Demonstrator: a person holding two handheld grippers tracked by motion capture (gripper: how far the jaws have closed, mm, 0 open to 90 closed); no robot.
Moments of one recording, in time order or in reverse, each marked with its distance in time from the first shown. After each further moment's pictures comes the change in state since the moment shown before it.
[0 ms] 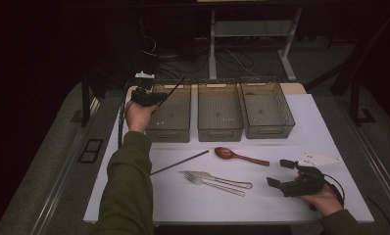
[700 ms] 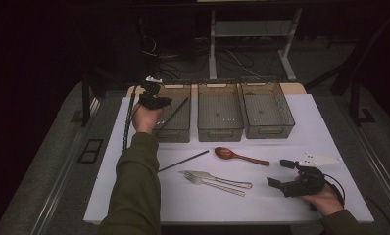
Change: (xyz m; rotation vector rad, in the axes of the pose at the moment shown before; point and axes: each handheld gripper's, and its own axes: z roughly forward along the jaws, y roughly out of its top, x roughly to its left) left arm -0.004 -0.007 0.025 0.058 0.031 0.008; right arm 0.000 0.000 -0.001 -0.001 0.004 0.002
